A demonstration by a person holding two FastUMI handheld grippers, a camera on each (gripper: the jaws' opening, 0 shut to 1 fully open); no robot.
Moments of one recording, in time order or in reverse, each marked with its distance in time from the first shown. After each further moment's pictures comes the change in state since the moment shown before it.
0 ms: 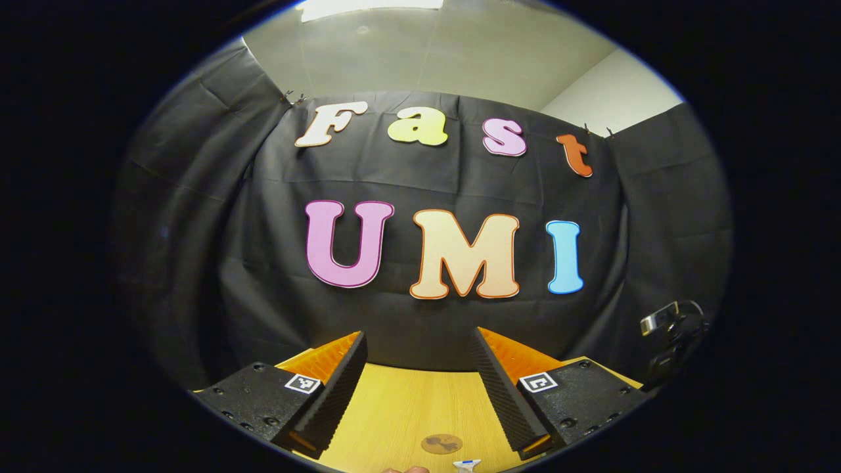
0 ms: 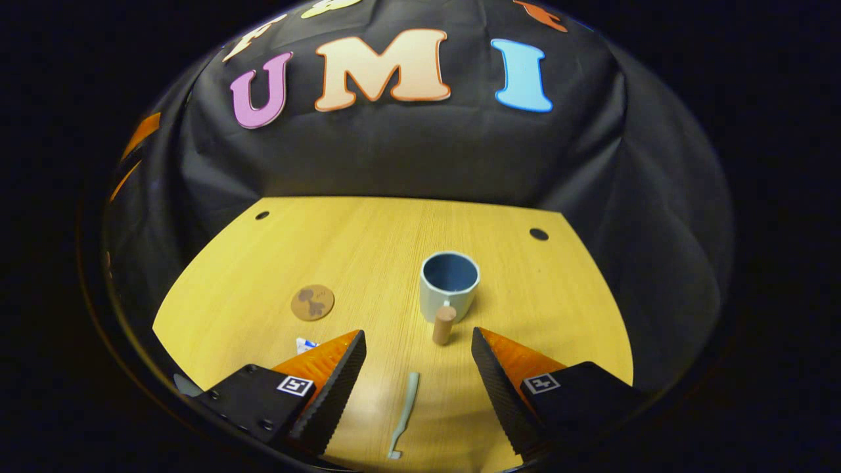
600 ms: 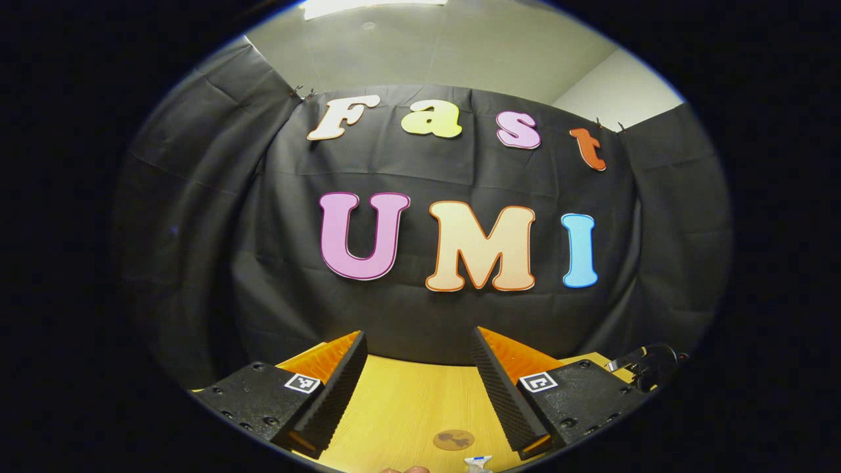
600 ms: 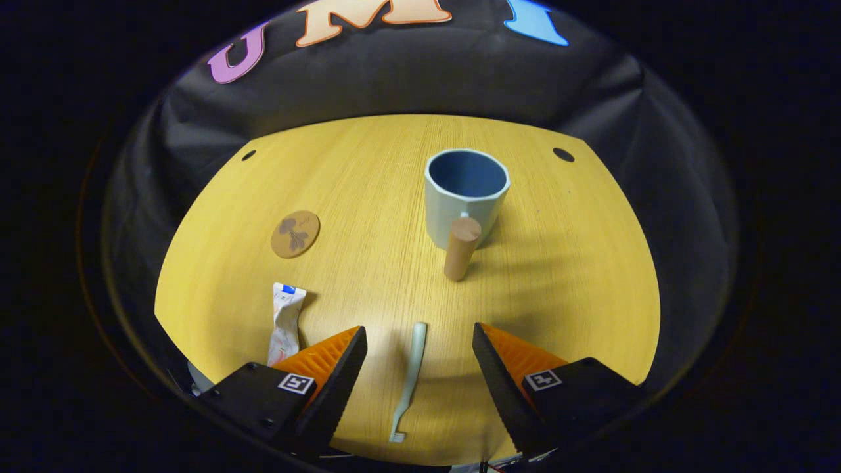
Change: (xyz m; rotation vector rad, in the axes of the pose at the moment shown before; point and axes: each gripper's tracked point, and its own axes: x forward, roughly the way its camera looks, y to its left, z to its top) left arm -0.002 0.026 -0.011 -0.001 0.034 0.064; right arm 0.042 0.001 -0.080 -0.001 0.328 0.013
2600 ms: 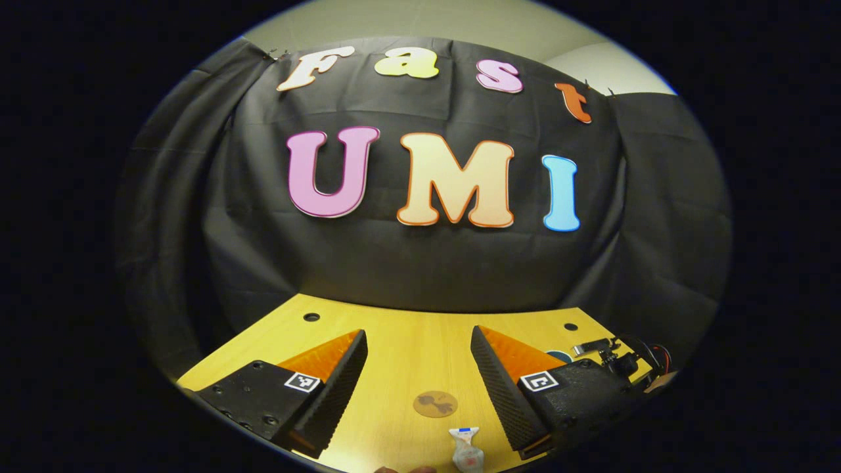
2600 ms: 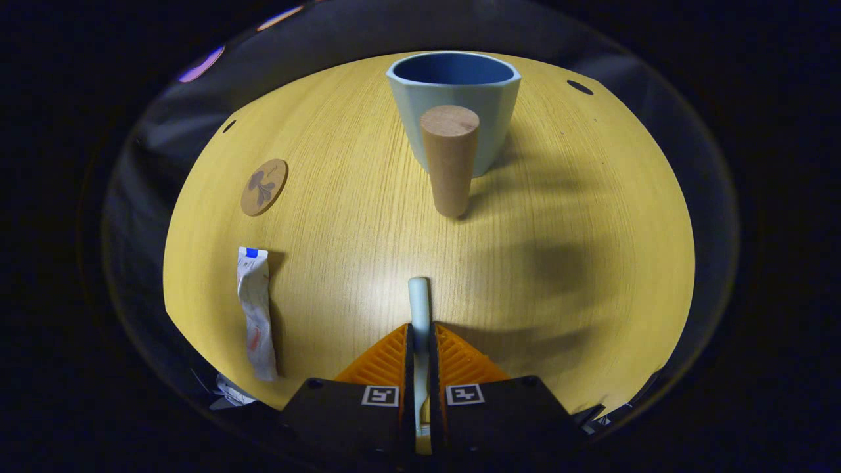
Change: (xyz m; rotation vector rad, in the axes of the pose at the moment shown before) left arm -0.002 -0.056 -0.103 0.003 0.325 -0.153; right arm 0.034 -0.005 -0.047 0.052 0.262 0.067
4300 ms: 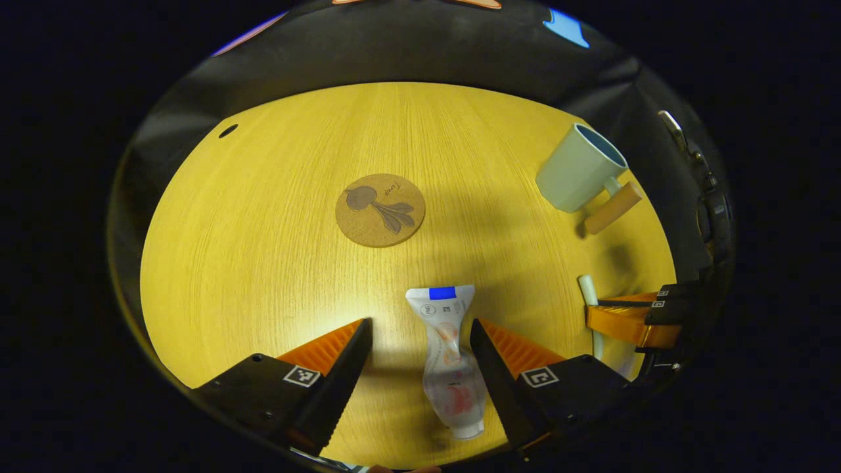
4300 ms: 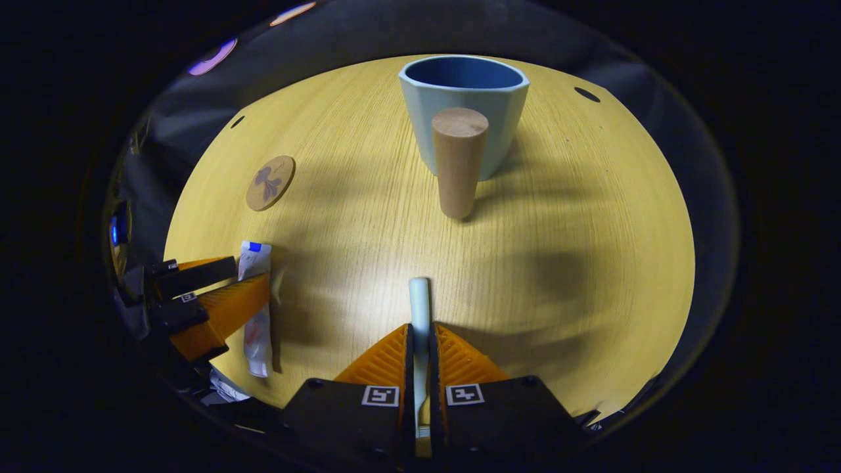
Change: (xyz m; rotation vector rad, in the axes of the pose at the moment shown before) left arm 0.003 -0.040 -0.275 0.050 0.947 -0.080; right arm 0.001 0.000 0.002 -0.031 -0.028 0.013
